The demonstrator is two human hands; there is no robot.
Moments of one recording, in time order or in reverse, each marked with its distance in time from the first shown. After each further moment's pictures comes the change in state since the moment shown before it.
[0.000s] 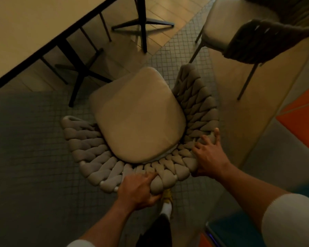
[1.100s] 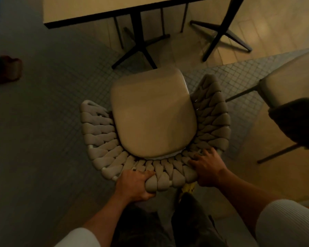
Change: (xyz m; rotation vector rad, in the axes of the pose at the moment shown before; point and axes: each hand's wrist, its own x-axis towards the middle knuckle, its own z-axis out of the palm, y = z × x) left_hand 0.111 0.155 0.007 -0.195 0.014 -0.594; right_hand 0.104 0.174 -0.050 -0.422 -0.073 -0.584
